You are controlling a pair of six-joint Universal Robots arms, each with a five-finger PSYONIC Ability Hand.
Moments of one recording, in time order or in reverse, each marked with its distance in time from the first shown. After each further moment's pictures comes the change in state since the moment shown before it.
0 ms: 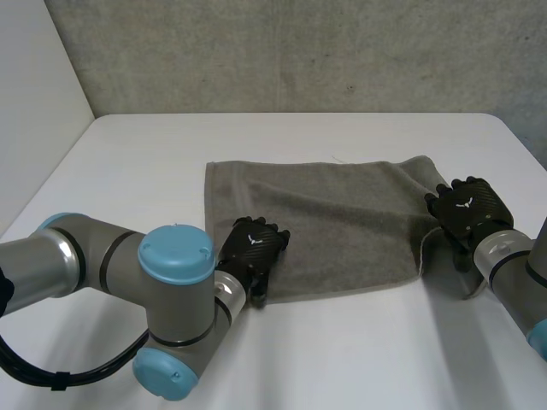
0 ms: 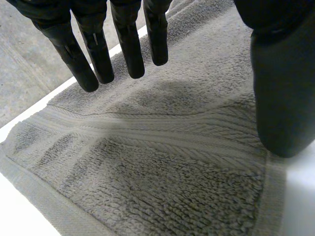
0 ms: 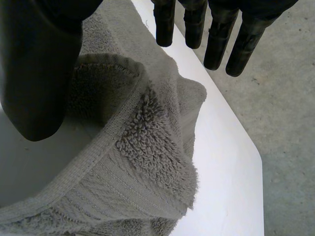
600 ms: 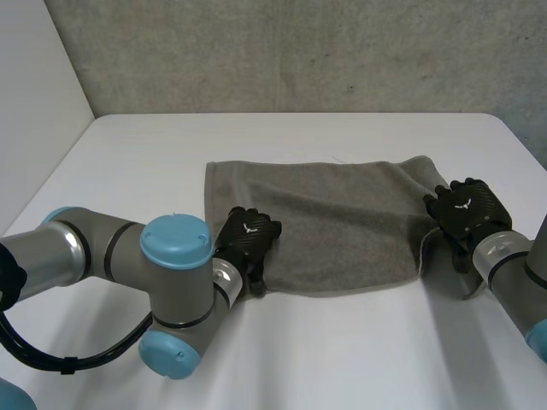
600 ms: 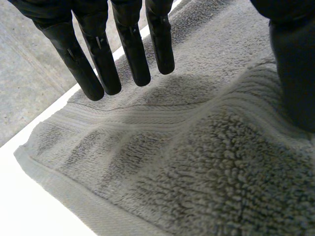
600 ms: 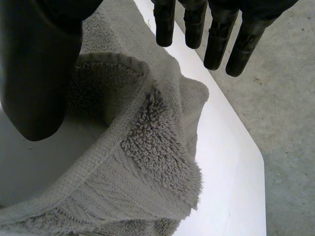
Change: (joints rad) left arm 0.036 -0.060 0.076 0.010 -0.006 0.075; right arm 0.002 0.005 0.000 -0.001 0.000 -0.002; left_hand 0.140 0.138 0.154 0.133 0.102; right_hand 0.000 0.000 0.000 0.000 0.000
